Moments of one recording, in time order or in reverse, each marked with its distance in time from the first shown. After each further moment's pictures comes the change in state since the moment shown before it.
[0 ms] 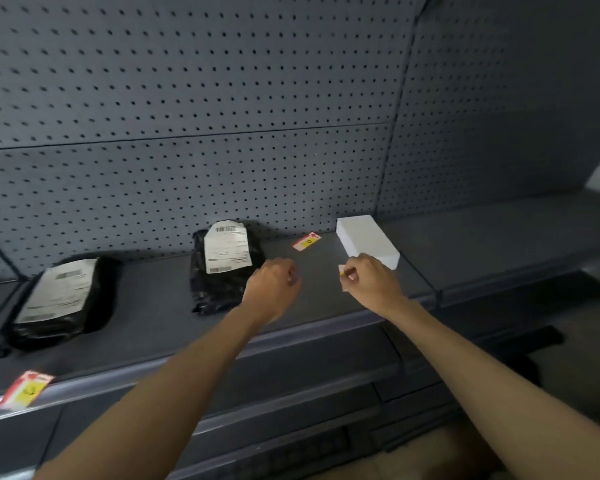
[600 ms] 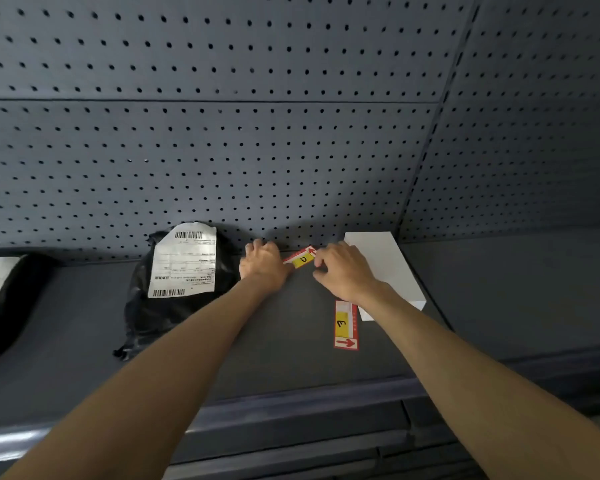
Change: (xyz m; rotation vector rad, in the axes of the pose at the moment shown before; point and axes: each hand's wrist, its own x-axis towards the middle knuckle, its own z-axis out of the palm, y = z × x) left_hand 0.176 -0.041 0.087 0.169 -0.079 -0.454; right_hand 0.164 0.049 0.073 -0.139 -0.101 -0.300
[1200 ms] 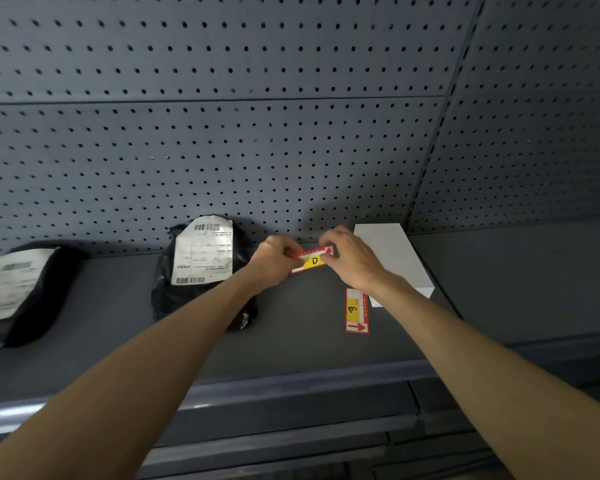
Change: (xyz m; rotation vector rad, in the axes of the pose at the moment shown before) left_hand -0.033 -0.018 -0.026 -0.492 -0.089 0.166; right_hand -0.010 -0.015 -0.012 0.301 0.006 0.034
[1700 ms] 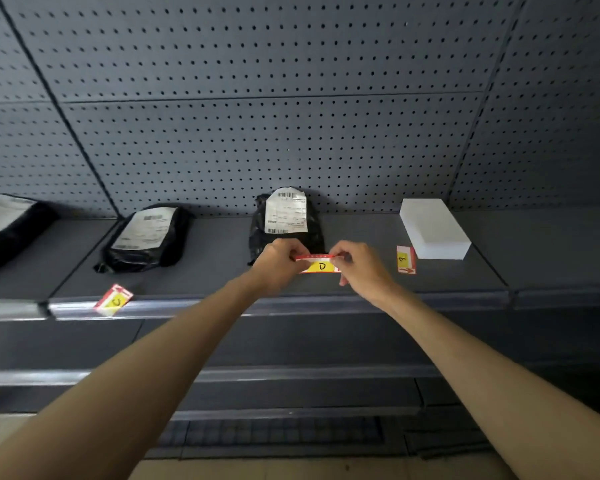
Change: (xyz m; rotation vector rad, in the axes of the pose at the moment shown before) left_hand -0.191 -0.041 -0.084 0.073 0.056 0.059; right_hand -0.126 -0.140 0.043 0.305 0.006 0.003
